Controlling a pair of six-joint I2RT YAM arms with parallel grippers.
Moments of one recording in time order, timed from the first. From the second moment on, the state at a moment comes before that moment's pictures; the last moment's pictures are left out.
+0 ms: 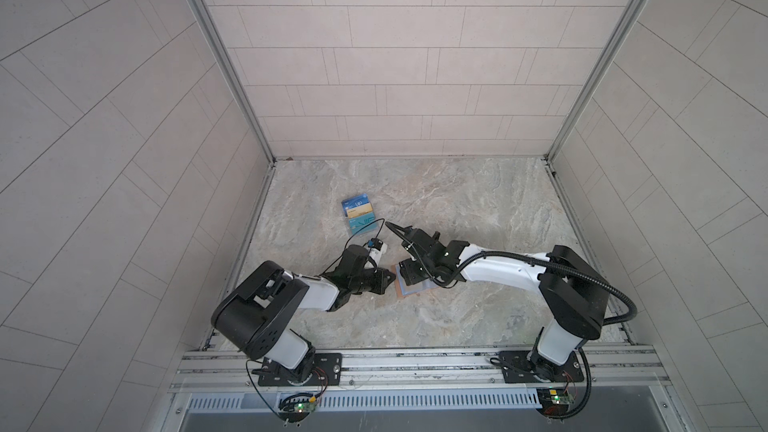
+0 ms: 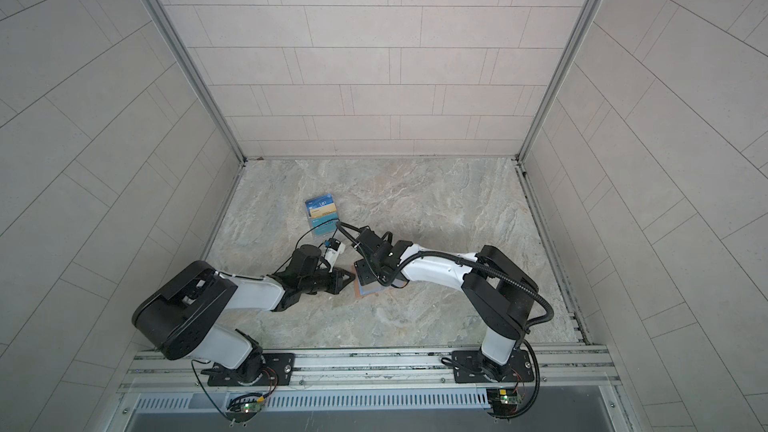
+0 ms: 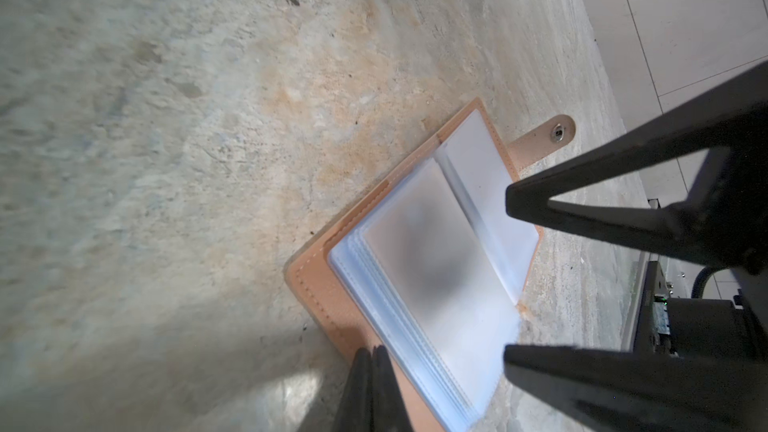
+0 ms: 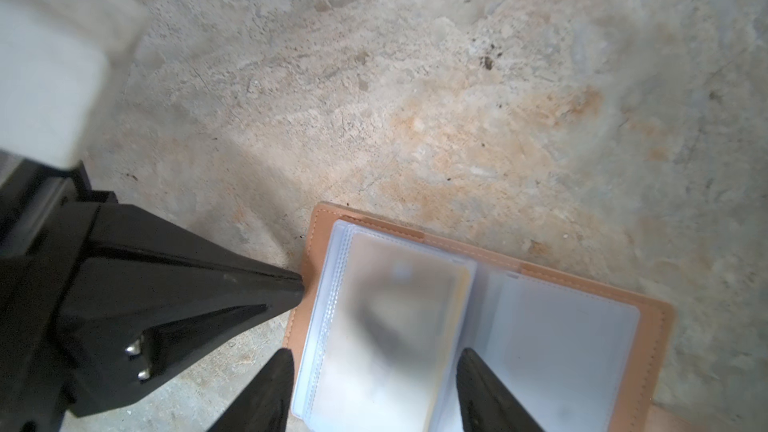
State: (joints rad) left arm -0.56 1.53 0.33 0.48 0.44 -0.46; right arm 0.90 1.71 1.06 -0.39 0.06 0.52
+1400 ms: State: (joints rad) left arm -0.56 1.58 0.33 0.54 0.43 -0.43; right arm 0.96 1.80 1.09 -0.47 0.24 0.52
